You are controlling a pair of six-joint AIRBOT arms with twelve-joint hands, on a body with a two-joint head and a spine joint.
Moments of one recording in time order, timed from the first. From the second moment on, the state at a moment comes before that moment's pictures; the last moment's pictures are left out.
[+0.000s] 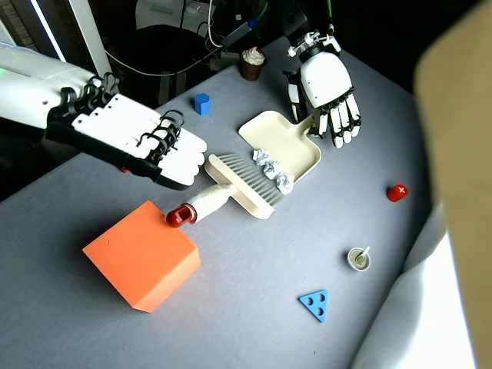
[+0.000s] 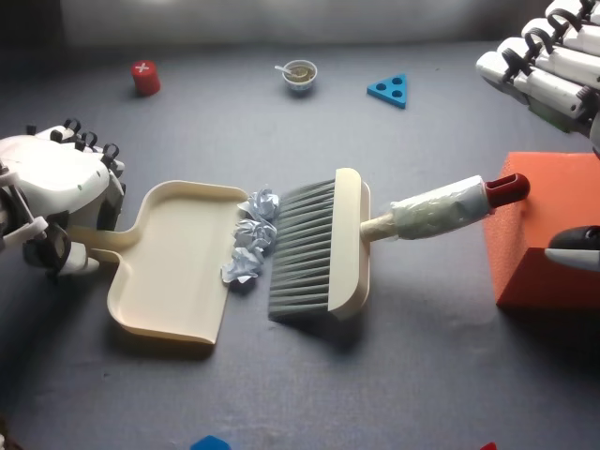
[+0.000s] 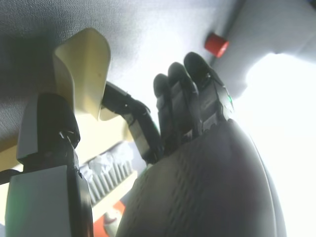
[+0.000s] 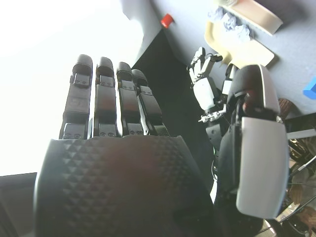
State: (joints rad) left arm 0.82 -1.00 1.14 -0.88 -0.50 1.84; right arm -0.25 -0.55 0.50 -2.53 -0.59 1.06
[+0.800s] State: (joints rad) left arm 0.73 -1.00 1.18 -0.92 -0.46 1.86; right arm -0.37 -0.62 0.42 -2.38 -0.87 0.85
